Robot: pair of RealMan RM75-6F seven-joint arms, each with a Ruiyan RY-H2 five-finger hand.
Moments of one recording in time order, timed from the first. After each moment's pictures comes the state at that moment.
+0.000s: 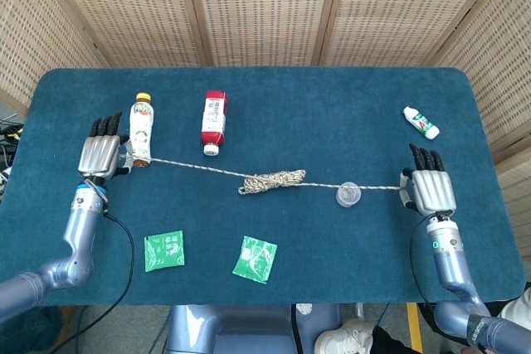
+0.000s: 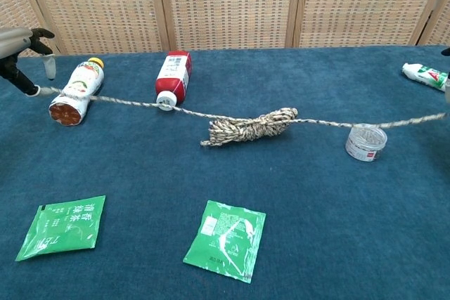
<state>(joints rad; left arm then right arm) -0.67 -1.48 -0.26 -1.26 0.92 1.00 0.36 0.46 -1.44 0.19 -1.28 -1.16 1.13 -0.23</state>
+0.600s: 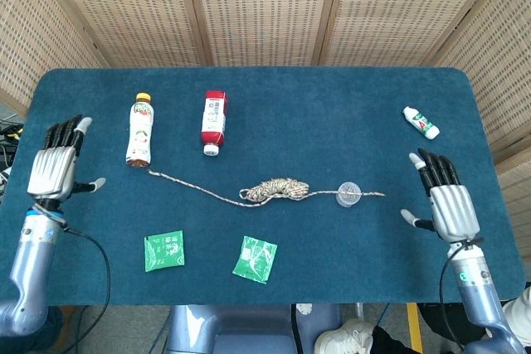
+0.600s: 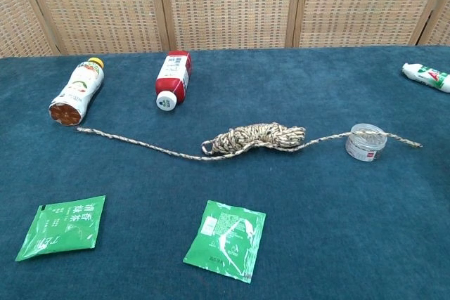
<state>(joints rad) -0.44 -1.19 -0.20 -1.70 1.07 1.30 0.30 0.30 -1.26 0.11 -1.51 -1.46 1.42 0.01</state>
